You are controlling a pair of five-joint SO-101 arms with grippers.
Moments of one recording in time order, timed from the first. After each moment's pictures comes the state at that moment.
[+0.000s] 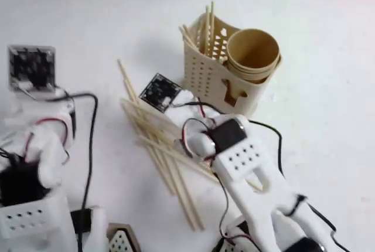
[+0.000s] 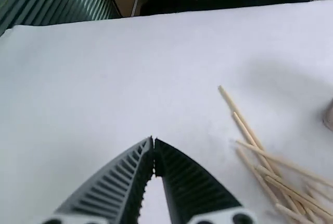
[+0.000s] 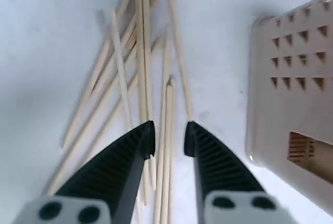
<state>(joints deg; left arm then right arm) -16.7 -60.7 34.6 70.8 -11.9 -35.4 -32.6 35.9 70.0 25.5</state>
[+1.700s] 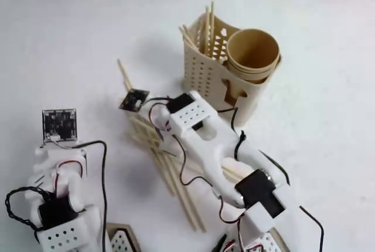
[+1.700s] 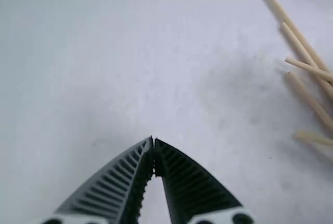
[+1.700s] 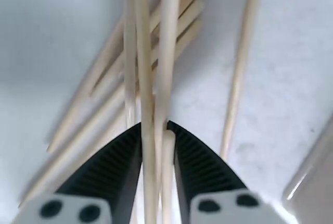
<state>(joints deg) -26.8 -96.2 86.0 60.0 -17.4 -38.4 5.5 20.8 69.1 32.5</state>
